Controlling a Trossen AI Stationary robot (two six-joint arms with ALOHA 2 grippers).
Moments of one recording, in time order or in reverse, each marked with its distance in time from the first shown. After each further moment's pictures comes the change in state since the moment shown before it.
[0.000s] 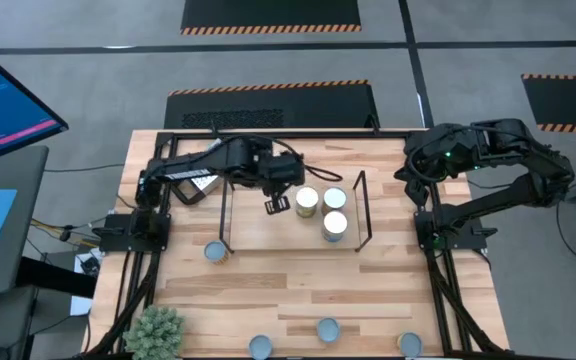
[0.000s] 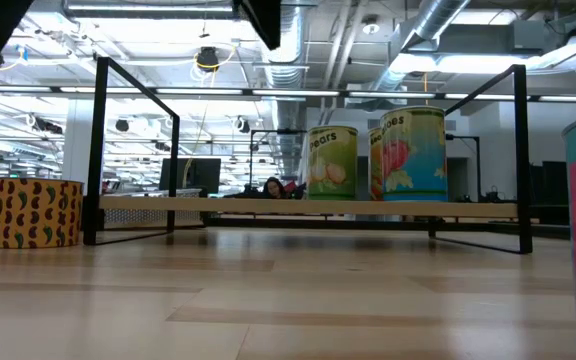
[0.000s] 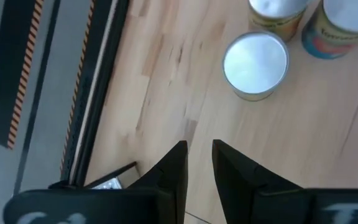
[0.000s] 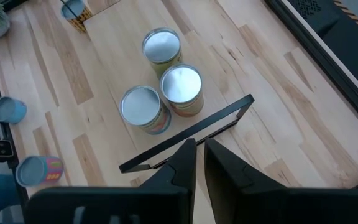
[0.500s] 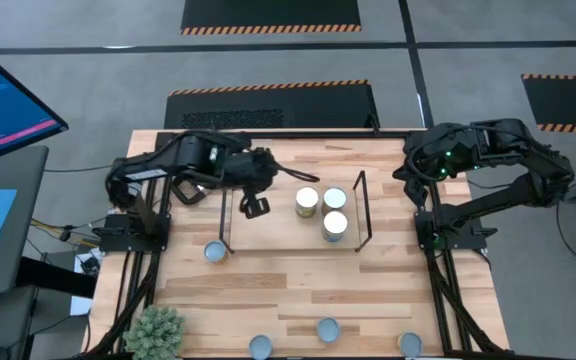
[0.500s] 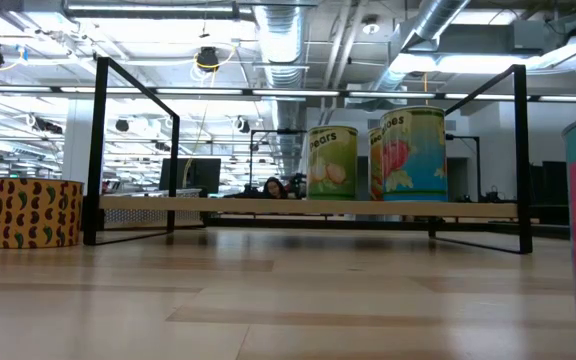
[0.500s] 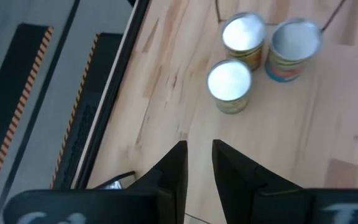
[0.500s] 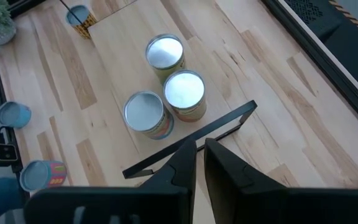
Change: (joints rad) left arm -0.092 -0.180 -0.009 0.000 -0.019 -0.028; right arm 0.000 0.000 0.000 0.023 0.000 0.000
